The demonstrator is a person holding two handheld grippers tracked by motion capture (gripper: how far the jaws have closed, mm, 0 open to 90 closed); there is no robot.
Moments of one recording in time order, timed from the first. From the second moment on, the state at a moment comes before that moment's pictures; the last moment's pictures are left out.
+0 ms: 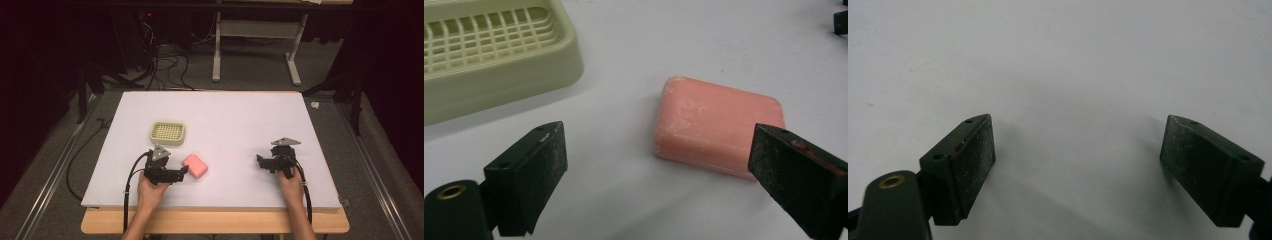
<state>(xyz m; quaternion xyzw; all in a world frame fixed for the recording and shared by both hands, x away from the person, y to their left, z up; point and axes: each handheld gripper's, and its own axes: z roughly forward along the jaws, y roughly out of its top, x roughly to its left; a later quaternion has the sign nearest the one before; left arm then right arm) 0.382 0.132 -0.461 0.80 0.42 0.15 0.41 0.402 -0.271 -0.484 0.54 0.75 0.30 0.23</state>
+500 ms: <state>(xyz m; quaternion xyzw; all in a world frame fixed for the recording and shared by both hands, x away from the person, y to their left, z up) 0.383 0.106 -0.468 0.81 0.40 0.14 0.39 0.402 -0.271 -0.484 0.54 0.75 0.30 0.23</state>
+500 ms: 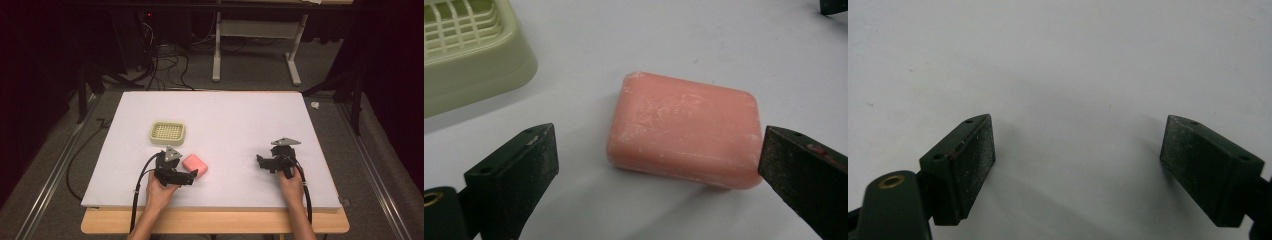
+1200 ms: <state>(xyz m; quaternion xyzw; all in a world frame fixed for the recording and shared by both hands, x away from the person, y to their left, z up) 0.395 0.077 -0.478 0.84 0.38 0.14 0.35 0.402 -0.271 -0.484 0.54 0.75 0.30 0.23</state>
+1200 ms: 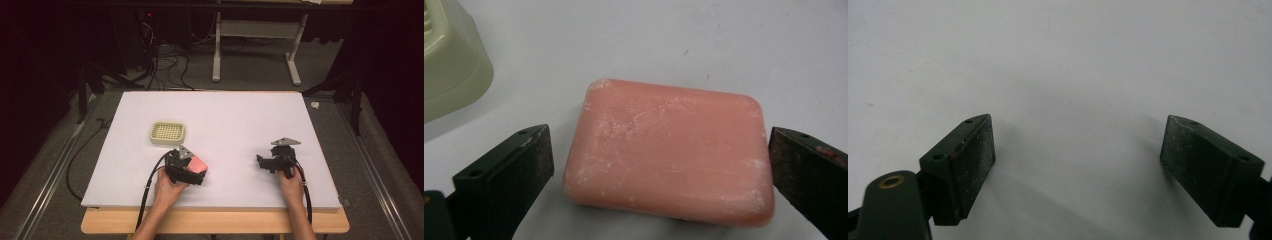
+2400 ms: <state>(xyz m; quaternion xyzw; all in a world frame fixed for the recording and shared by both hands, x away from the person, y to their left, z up) 0.395 0.073 -0.482 0.85 0.37 0.15 0.35 0.402 -0.271 -0.484 0.54 0.75 0.30 0.23</state>
